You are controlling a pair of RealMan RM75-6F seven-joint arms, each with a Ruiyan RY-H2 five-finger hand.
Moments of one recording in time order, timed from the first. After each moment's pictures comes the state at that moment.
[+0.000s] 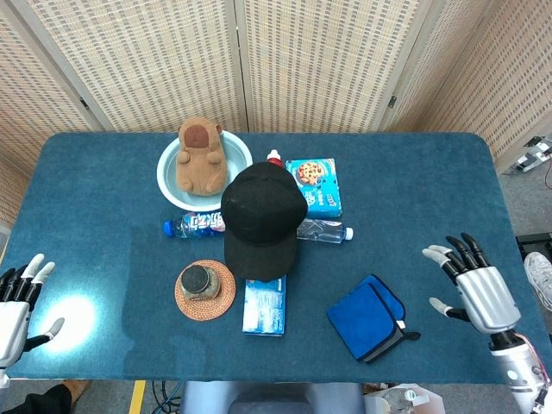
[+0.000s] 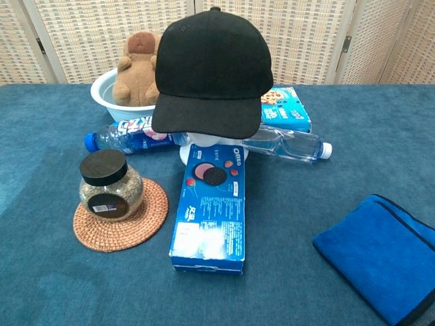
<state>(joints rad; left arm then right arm) -0.05 -1.08 -0.03 -1.67 1.52 1.52 0.08 0.16 -1.07 0.05 -1.67 -1.68 1.43 0.00</state>
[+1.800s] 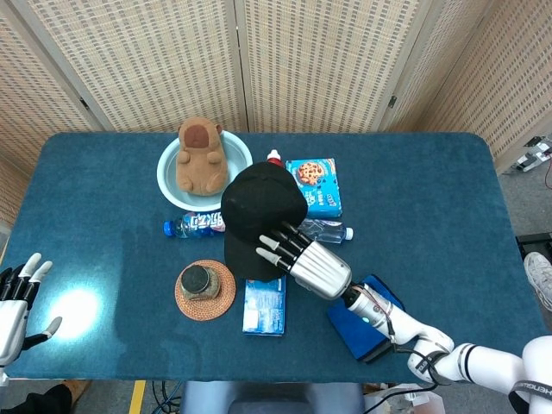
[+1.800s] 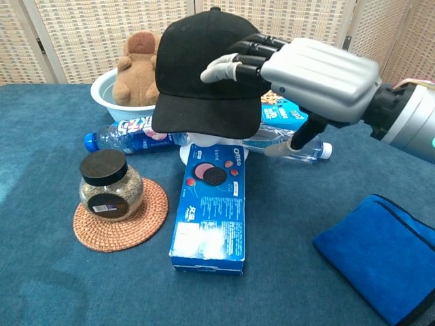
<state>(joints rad) -0.05 -1.07 -0.03 -1.68 1.49 1.51 0.10 0.71 -1.55 0.13 -1.35 -1.86 1.19 -0.21</state>
